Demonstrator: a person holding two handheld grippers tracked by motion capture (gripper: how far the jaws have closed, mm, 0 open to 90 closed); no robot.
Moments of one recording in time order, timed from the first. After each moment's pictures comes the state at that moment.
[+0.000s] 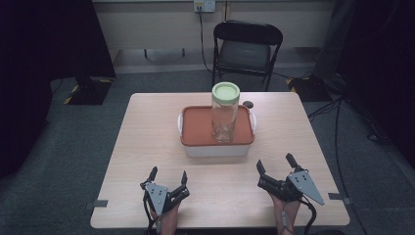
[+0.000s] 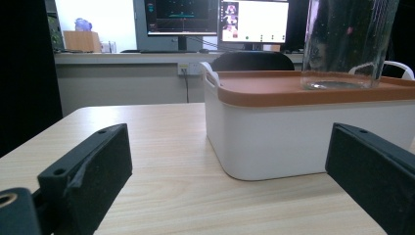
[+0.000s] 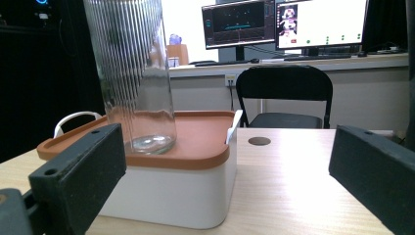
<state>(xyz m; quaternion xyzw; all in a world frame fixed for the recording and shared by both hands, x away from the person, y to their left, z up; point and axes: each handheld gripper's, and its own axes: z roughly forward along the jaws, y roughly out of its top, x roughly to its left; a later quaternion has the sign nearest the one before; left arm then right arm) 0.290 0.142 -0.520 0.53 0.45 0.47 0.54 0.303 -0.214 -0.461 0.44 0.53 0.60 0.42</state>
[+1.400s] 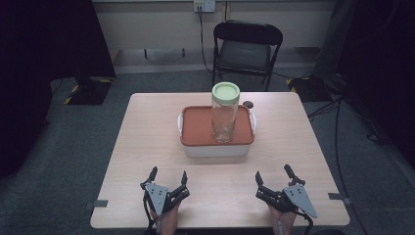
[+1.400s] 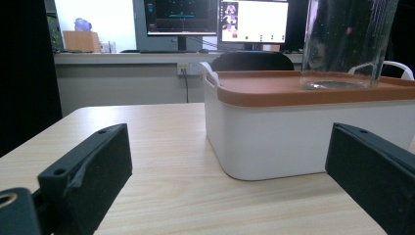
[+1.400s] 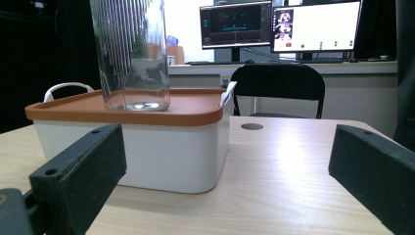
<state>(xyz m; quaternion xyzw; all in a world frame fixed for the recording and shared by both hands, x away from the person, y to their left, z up) 0.290 0.142 -0.520 0.53 0.45 0.47 0.55 0.293 -0.215 -0.508 0.42 0.53 0.59 0.44</state>
